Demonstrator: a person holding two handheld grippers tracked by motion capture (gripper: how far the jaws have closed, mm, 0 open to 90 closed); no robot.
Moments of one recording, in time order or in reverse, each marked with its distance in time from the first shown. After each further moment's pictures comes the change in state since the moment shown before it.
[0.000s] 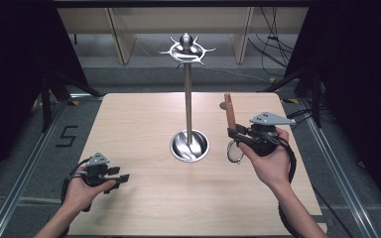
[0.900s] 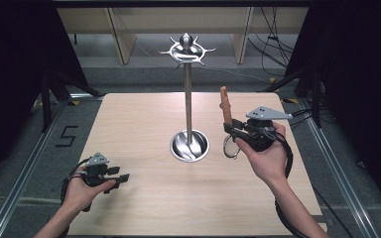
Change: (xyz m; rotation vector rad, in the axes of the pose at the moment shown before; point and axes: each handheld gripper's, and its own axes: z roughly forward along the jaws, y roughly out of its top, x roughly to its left) left arm 0.001 0.000 -0.001 0.001 0.000 0.002; right arm 0.008 0.015 0.003 -0.033 0.006 -0.020
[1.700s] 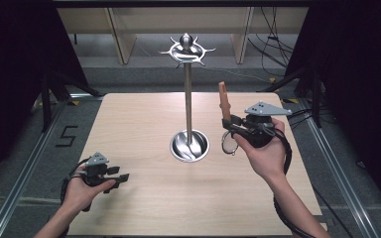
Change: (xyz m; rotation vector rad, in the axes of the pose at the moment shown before) left arm 0.000 0.000 0.000 -0.005 0.000 0.002; right arm 0.001 0.011 0.000 -0.012 -0.009 -0.025
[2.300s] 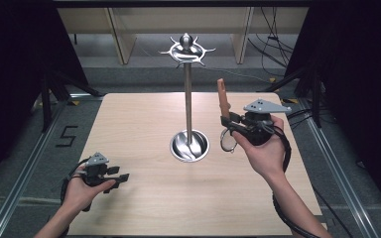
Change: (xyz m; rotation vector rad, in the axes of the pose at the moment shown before) left arm 0.000 0.000 0.000 0.002 0.010 0.000; right arm 0.002 0.008 0.000 -0.012 0.012 -0.019
